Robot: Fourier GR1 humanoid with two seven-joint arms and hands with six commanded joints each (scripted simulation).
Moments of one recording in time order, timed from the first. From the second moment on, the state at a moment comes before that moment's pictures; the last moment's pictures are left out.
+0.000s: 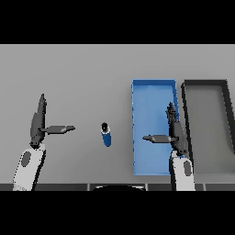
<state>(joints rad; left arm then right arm) -0.11 0.43 -0.16 -1.48 0.24 0.26 0.01 0.00 0.00 0.00 -1.57 0.00 0.00 0.00</state>
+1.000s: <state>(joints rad) 0.00 0.64 -0.32 -1.62 0.23 -0.13 -0.13 0.11 -0.16 0.07 -1.70 0.11 0.09 -0.09</state>
